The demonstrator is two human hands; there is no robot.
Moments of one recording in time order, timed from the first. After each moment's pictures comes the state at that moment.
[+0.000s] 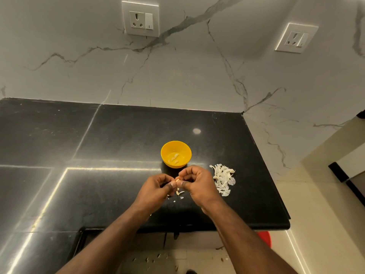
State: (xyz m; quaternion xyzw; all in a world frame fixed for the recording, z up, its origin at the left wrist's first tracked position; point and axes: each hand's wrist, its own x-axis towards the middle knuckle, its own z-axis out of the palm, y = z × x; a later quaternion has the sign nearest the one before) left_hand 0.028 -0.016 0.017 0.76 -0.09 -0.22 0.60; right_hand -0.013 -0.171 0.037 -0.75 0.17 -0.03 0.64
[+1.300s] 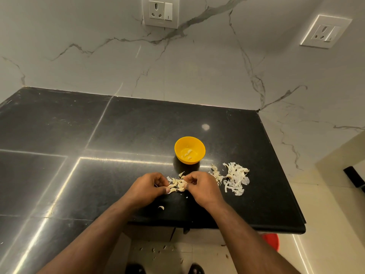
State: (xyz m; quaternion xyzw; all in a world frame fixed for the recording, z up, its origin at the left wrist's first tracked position) left_hand 0.054 0.039 0.010 0.89 -0.13 -0.23 0.38; right_hand 0.002 -0.159 0.008 -0.91 0.14 0.03 0.39
